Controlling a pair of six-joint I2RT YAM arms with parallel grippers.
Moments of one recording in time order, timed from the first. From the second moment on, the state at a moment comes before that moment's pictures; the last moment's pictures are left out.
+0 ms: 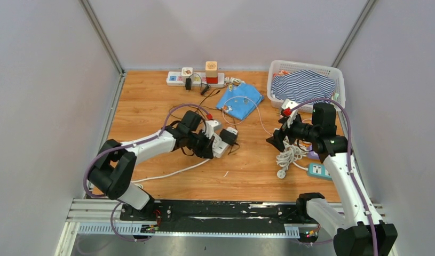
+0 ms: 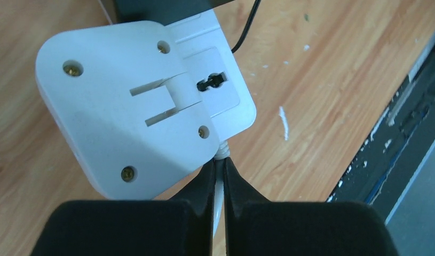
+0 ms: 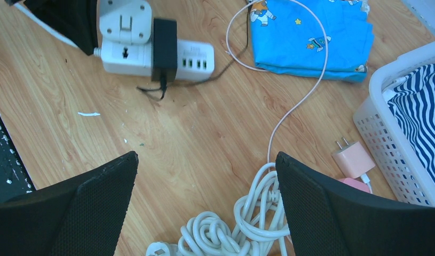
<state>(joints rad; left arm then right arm) -0.55 1.50 0.81 -0.27 0.52 -0.01 0.09 0.91 0.86 -0.56 -0.75 -0.57</state>
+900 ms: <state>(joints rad) -0.83 1.59 0.79 -0.07 0.34 0.17 0.09 1.05 0.85 -0.56 -0.85 -0.54</state>
